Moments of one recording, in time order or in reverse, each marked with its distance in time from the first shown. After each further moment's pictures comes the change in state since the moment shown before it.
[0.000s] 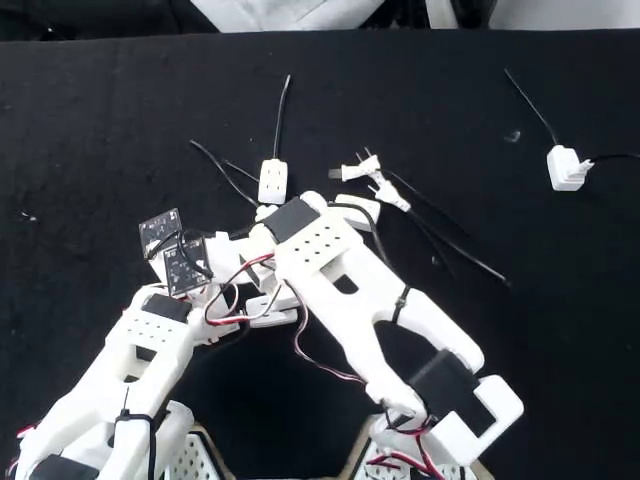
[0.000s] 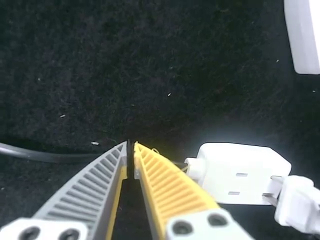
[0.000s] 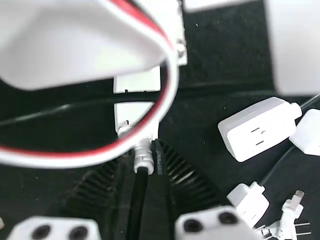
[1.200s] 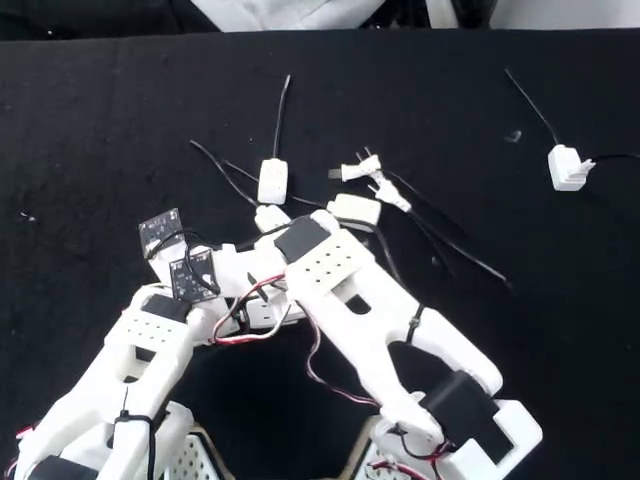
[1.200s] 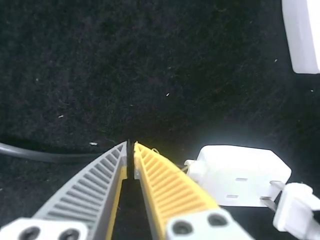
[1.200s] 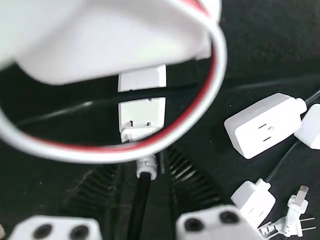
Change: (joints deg) left arm 0.1 0.0 -0.1 -0.1 0.0; right arm -0.4 -4.9 9.0 -5.7 -0.2
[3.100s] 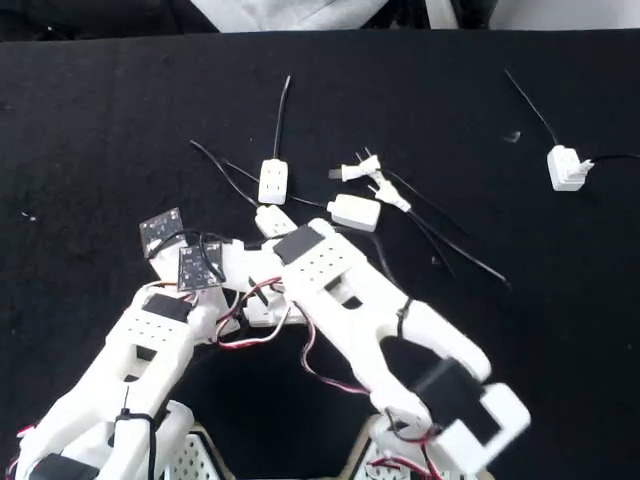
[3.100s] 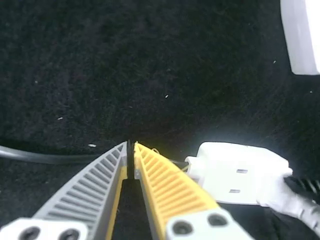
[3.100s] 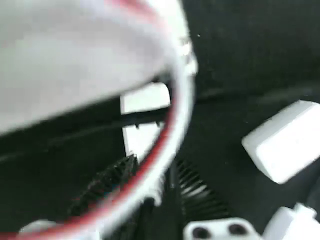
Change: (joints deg) left arm 0.0 0.0 0.1 -0.4 0.0; right arm 0.2 3.9 4.6 -7.5 -11.0
